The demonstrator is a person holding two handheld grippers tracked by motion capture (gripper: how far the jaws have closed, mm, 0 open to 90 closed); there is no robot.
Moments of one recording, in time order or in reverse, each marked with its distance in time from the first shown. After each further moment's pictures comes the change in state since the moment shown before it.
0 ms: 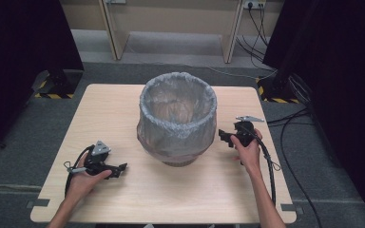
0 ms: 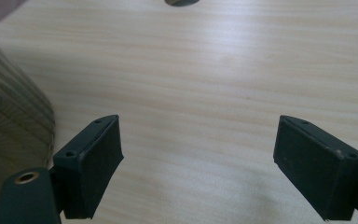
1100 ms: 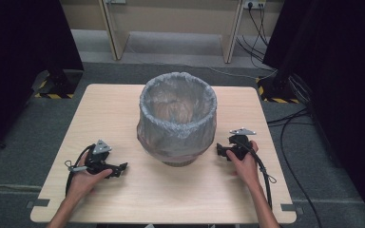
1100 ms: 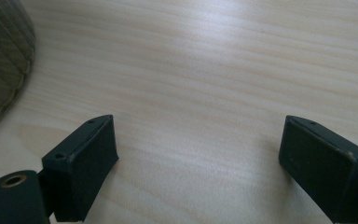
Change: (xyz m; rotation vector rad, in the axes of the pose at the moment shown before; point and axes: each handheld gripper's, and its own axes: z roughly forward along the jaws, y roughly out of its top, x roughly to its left) left arm 0.001 0.002 0.003 0.007 0.005 0.002; right arm 0.016 -0.040 0.000 0.071 -0.087 -0.102
